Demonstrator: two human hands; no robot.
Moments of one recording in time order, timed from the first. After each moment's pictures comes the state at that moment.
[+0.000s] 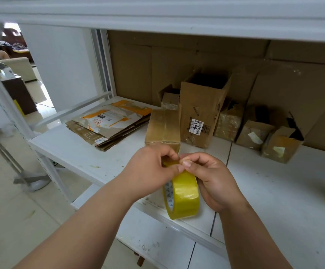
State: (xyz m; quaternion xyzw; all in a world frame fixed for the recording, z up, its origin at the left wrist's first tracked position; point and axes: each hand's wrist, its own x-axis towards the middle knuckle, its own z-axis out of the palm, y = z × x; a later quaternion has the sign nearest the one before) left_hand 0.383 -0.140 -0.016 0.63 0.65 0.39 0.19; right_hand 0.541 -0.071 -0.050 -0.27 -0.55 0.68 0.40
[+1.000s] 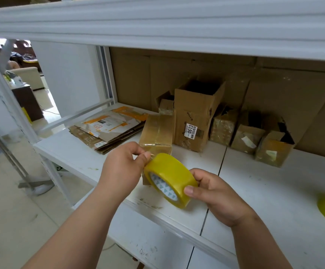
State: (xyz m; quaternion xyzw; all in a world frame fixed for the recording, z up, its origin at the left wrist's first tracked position) left_hand 0.384 -0.156 -0.014 0.43 0.75 0.49 0.12; right_hand 0.590 -0.077 -0.055 -0.23 -0.67 0.65 0.26
